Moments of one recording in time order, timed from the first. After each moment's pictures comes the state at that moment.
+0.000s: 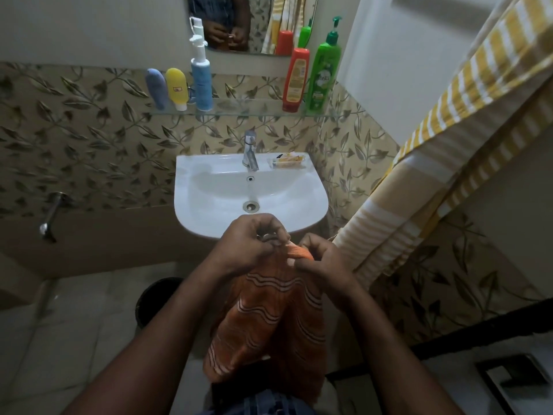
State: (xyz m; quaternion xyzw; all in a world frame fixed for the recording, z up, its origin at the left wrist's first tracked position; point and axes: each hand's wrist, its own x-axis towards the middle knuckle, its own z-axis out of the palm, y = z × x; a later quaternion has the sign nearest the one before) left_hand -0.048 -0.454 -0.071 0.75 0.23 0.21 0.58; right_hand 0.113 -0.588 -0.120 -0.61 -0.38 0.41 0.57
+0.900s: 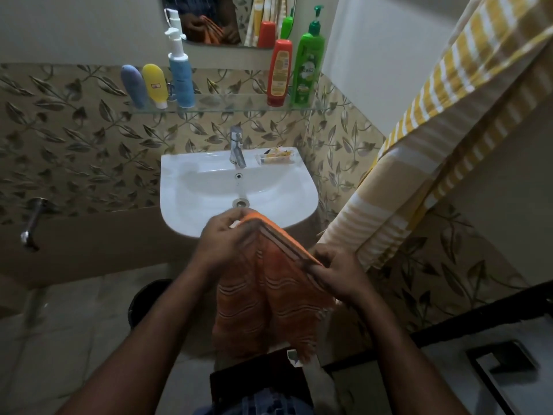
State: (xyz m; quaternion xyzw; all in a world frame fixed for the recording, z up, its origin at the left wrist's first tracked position) left_hand -0.045 -0.449 -0.089 0.63 0.29 0.29 0.66; right_hand 0.153 -0.619 -0.134 -0.75 -0.48 0.21 0.40
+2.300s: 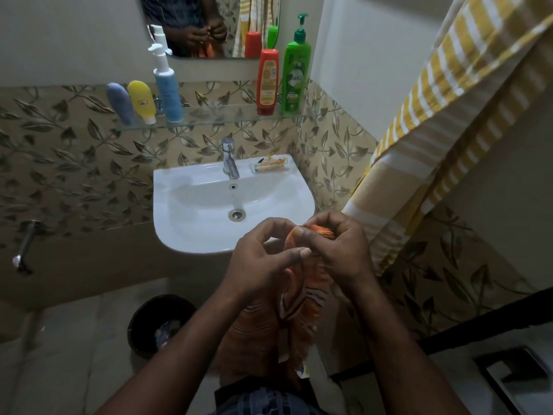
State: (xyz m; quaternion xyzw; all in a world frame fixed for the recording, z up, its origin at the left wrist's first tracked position) left_hand -0.002 -0.483 -0.083 0.69 0.21 0.27 0.64; right_hand 0.139 -0.589 -0.072 -0.66 -0.34 0.21 0.64
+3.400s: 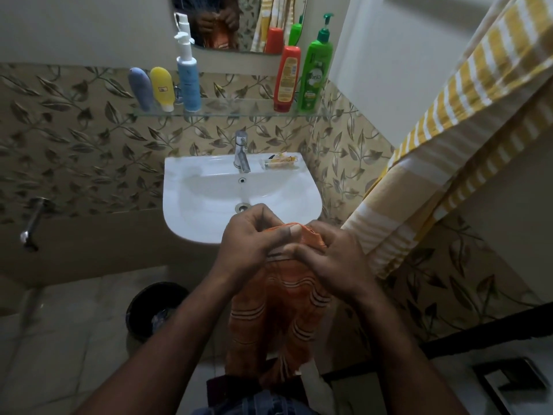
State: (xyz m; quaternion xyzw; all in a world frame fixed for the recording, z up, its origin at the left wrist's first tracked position) left_hand -0.023 -0.465 -0.070 0.64 0.26 0.33 0.65; right_hand 0.114 -0.592 -0.055 -0.72 -0.52 0.10 0.44
